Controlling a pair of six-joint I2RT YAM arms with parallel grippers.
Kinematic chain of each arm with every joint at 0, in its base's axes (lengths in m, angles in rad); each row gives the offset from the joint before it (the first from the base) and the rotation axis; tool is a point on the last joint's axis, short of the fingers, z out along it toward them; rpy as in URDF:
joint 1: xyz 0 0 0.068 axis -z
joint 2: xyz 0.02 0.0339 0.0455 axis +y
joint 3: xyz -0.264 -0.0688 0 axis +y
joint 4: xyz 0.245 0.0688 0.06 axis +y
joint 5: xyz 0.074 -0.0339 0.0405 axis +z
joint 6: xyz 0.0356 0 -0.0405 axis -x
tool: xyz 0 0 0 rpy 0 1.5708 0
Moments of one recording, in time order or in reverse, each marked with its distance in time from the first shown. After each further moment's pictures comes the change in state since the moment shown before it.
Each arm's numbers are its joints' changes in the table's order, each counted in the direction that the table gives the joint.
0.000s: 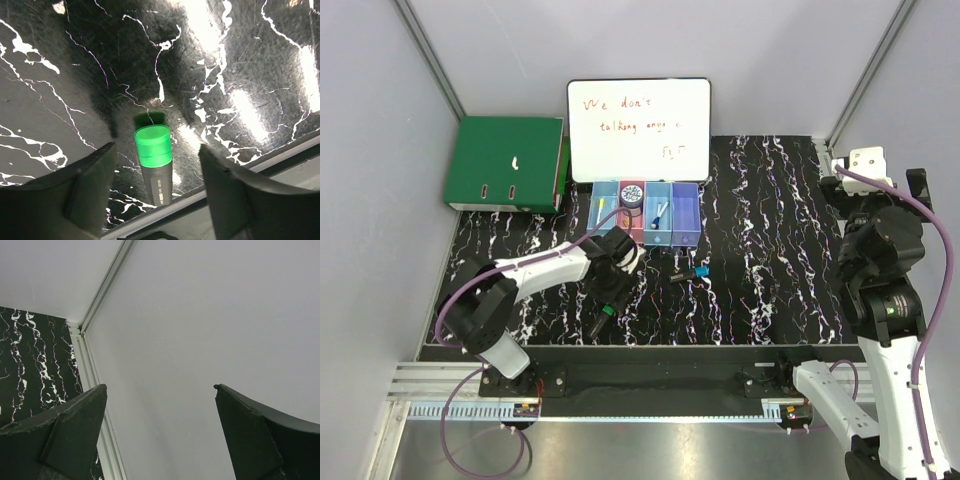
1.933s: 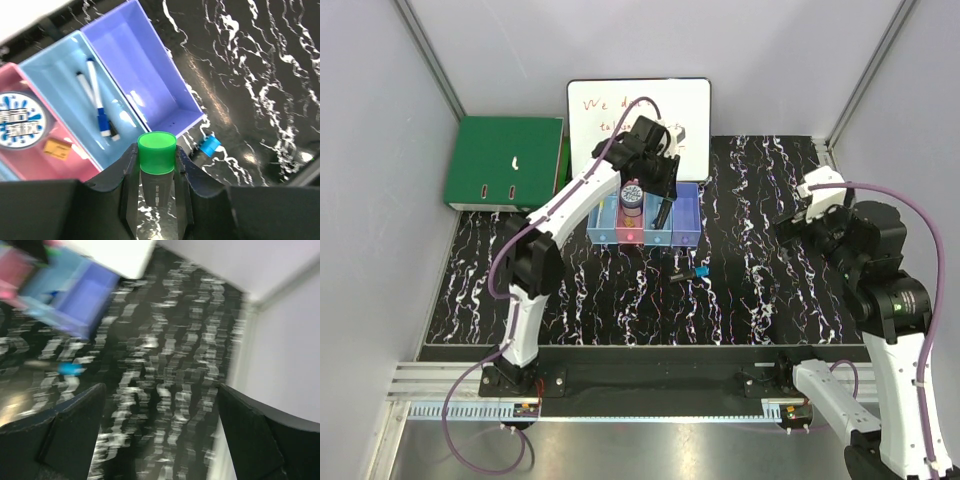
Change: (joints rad) left arm -0.123 0.518 -1.188 0.158 -0.095 0.050; right arm 0.005 0.038 -0.088 0.490 0.614 -0.304
